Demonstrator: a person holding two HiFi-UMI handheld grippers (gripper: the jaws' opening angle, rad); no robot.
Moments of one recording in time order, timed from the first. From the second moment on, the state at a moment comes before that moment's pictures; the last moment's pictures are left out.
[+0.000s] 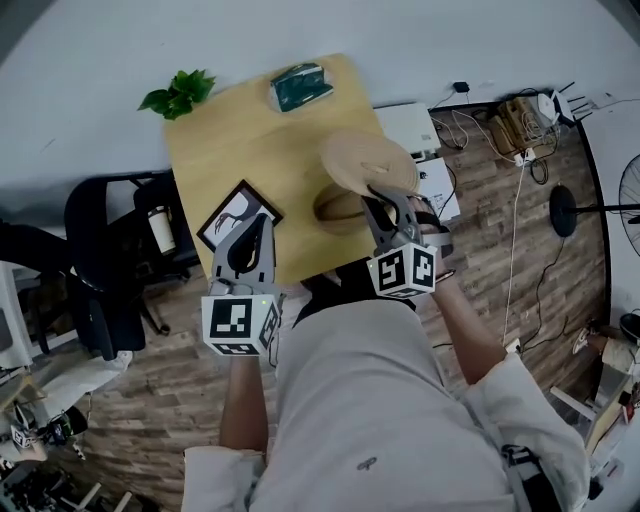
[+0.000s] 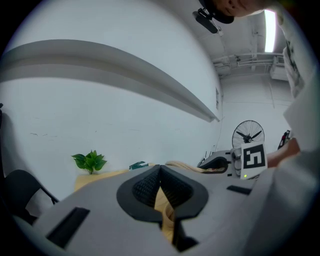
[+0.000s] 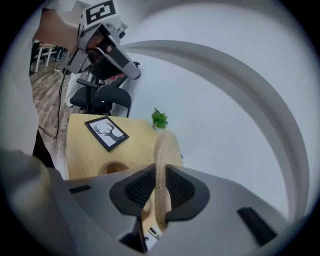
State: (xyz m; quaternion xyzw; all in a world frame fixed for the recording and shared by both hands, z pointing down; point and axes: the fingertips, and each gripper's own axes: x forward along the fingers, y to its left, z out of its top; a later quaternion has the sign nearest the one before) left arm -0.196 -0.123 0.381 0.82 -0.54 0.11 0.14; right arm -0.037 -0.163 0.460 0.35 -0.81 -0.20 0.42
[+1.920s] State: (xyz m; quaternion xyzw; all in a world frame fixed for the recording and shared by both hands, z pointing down) left arm -0.162 -0.149 0.373 0.84 -0.51 0.11 0.13; right arm 0.115 -0.154 0.396 0.54 -0.81 0.20 0.07
